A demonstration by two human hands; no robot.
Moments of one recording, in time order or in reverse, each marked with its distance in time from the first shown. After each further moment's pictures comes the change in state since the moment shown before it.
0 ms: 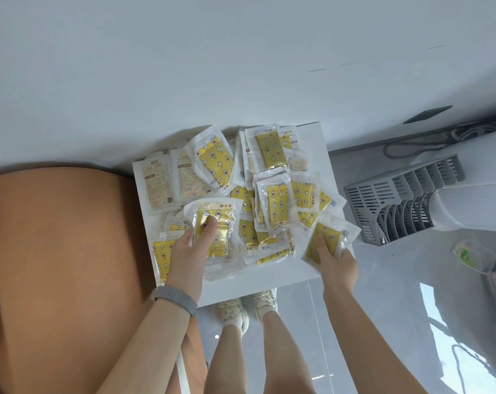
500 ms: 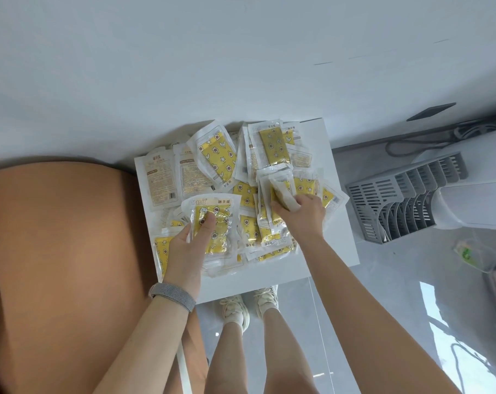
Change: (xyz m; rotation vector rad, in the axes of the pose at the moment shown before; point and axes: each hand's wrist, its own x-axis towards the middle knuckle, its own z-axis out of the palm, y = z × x) left_hand 0.001 -0.003 -0.008 -0.007 0.005 0.028; right_hand -0.004 -0.069 0.061 -0.309 -0.285 -0.438
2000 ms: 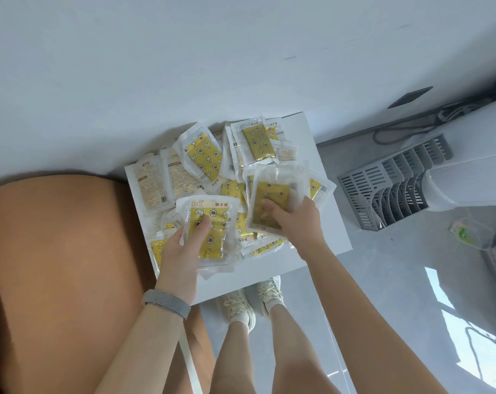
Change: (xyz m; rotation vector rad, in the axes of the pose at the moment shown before) left_hand -0.025 0.007 0.001 0.133 -0.012 0.013; right_hand -0.050 -0.019 -0.033 0.225 -0.077 0.034
